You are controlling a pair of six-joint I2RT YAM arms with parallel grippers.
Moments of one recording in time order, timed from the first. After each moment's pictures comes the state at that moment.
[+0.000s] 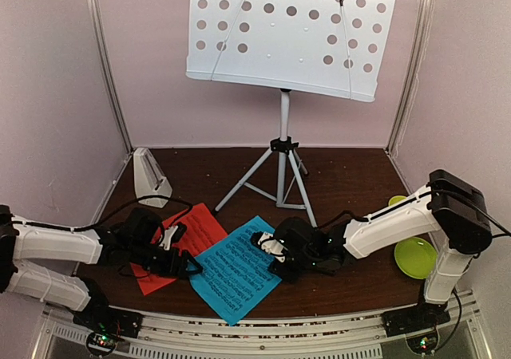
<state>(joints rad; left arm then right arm) -0.70 1.18 0.35 -0.08 0.39 -0.64 1.11 1.78 0.89 -0.04 0.11 0.00</state>
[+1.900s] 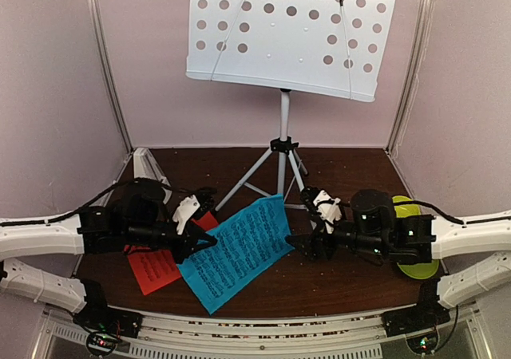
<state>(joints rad) -0.96 1.05 0.65 -0.19 0.18 -0.06 1.09 1.12 0.63 0.08 0.15 0.05</state>
